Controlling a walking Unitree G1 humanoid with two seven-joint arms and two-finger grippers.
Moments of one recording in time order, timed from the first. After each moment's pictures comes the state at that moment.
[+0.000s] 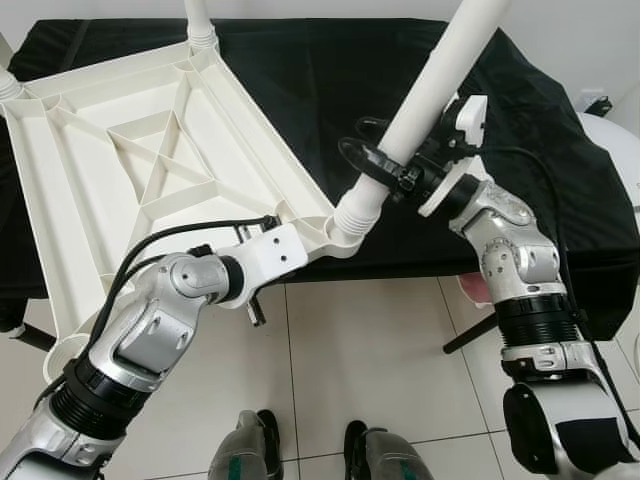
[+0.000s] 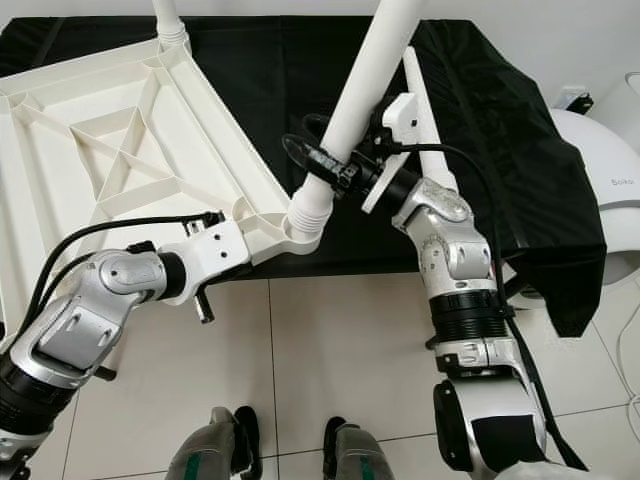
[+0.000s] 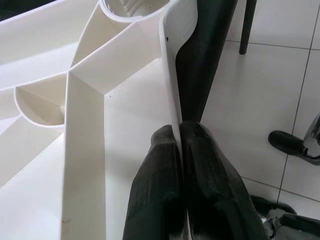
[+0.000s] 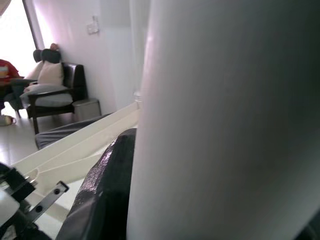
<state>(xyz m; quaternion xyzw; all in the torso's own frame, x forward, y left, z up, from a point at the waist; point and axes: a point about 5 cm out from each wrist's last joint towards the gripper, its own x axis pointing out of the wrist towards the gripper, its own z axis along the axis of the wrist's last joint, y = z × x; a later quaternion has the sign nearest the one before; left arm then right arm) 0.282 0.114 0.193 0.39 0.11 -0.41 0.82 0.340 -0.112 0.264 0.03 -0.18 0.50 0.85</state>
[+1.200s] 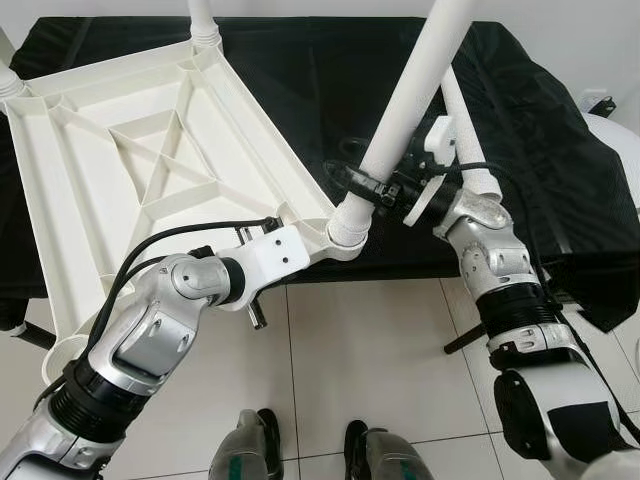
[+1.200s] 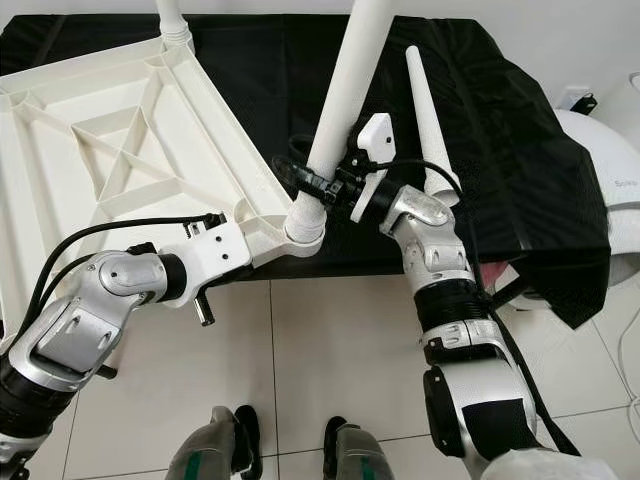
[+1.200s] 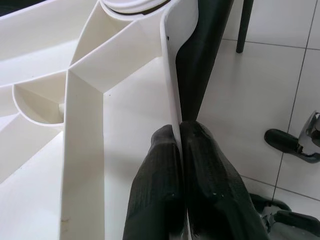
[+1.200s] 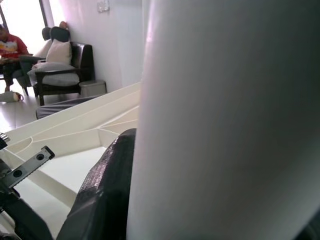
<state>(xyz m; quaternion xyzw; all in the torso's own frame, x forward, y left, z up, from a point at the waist) 0.278 0.113 0.195 0.39 0.11 -0.41 0.82 0.359 -0.104 0.241 -0.01 -0.17 0.51 0.84</state>
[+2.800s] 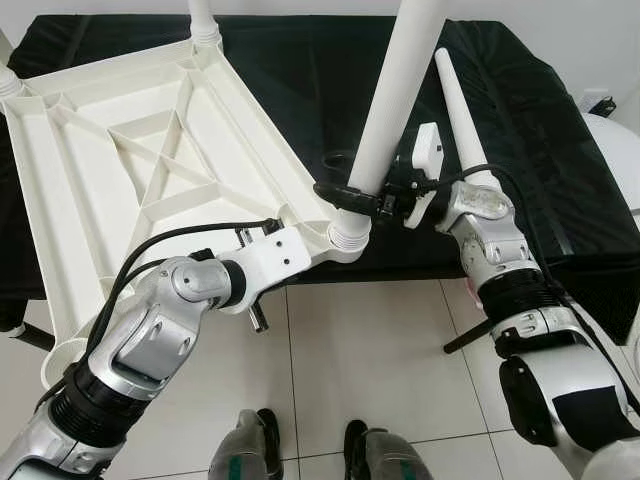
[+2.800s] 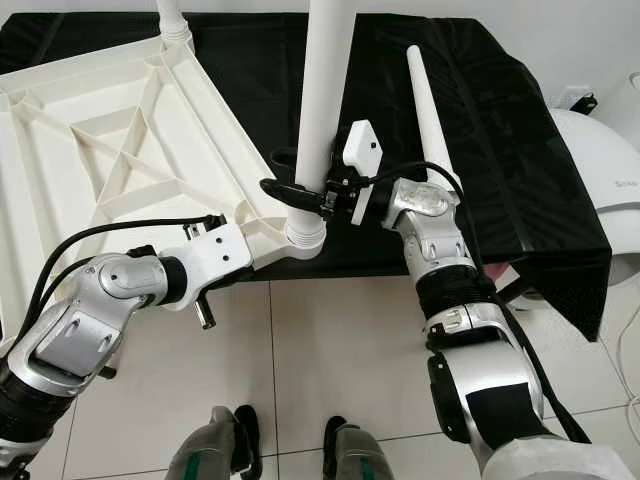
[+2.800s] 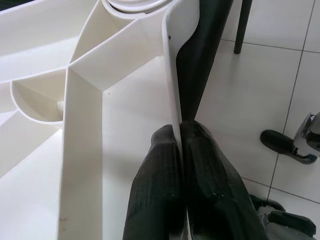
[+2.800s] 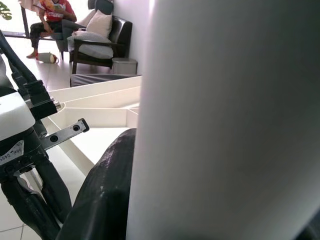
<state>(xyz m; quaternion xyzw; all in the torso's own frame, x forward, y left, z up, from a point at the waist) 0.274 0.111 0.196 0.38 0.12 -0.41 0.82 0.356 -0.099 0.244 -0.11 -0.18 0.58 0.79</state>
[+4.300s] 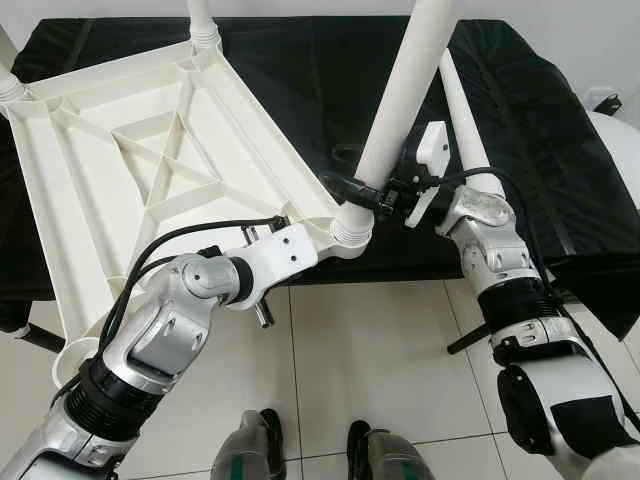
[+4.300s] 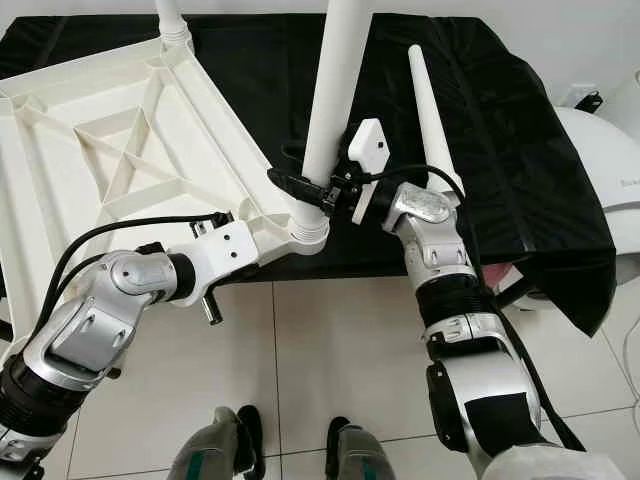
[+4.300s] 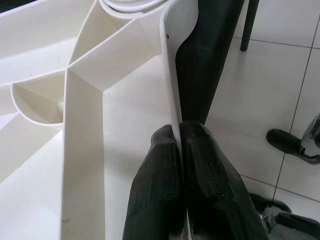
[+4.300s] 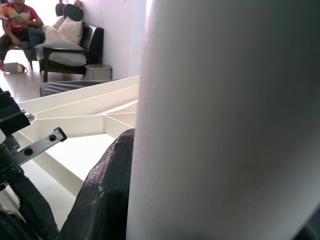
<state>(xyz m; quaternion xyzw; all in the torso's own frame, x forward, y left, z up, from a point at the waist) 0.280 0.105 0.195 0.39 0.11 -0.40 0.82 0.354 -0.099 0.238 -0.09 -0.17 0.54 0.82</state>
